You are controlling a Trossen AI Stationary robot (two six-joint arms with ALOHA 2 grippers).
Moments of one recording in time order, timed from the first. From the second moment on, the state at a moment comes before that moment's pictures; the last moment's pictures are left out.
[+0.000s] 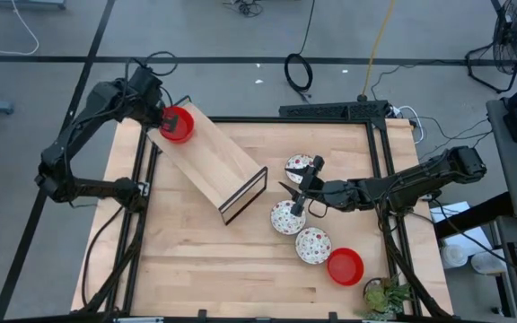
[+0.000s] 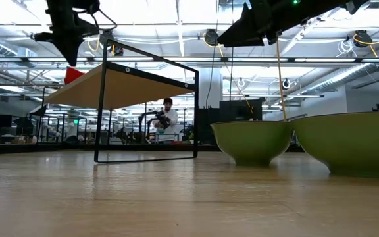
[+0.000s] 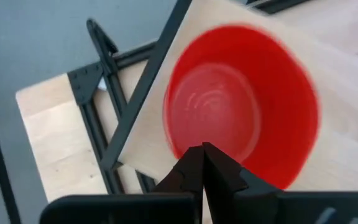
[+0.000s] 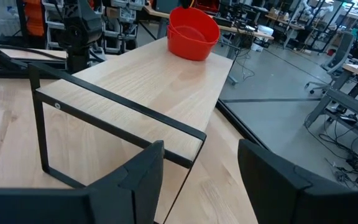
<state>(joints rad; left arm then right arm) 0.95 1.19 1.39 -1.34 -0.11 -0.25 0.21 1.31 0.73 0.31 0.68 -0.04</state>
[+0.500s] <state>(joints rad) 0.95 1.20 1.43 -1.40 -0.16 -0.28 0.21 1.31 0.73 0.31 0.68 -0.04</state>
